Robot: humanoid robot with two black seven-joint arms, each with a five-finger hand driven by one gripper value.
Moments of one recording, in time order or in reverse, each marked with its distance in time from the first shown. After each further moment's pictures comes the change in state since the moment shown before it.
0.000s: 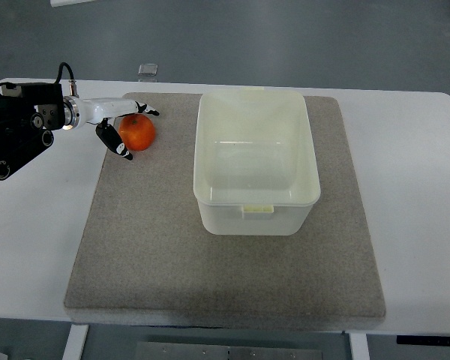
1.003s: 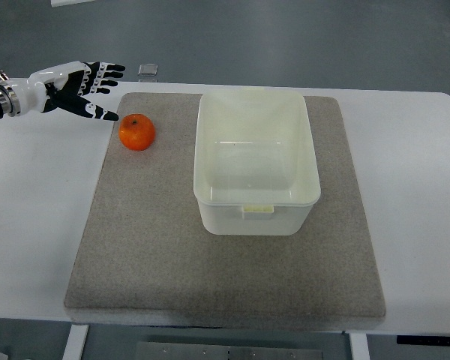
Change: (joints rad) left arm 0.107 0.119 -0.357 0.025 -0.445 -0.295 0.001; right arm 0.000 0.000 0.000 0.000 0.000 0.000 0.000
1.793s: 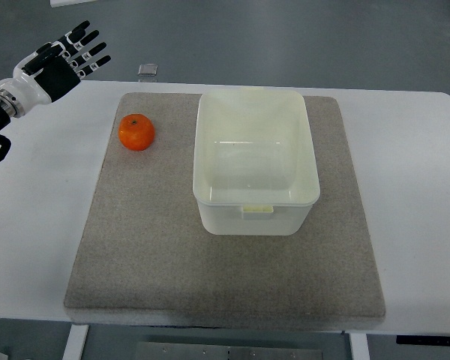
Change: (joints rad) left arm 0.073 -0.070 -0.056 0.124 -1.306 -0.034 0.346; right arm 0.000 0.000 0.000 0.000 0.000 0.000 0.000
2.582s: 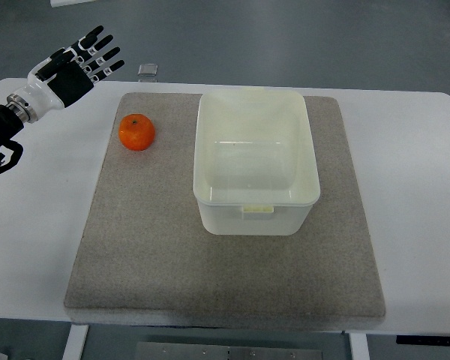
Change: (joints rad) left arm 0.020 -0.050 -0.009 -0.008 -0.088 -0.024 0.002; right arm 0.000 0.000 0.000 0.000 0.000 0.000 0.000
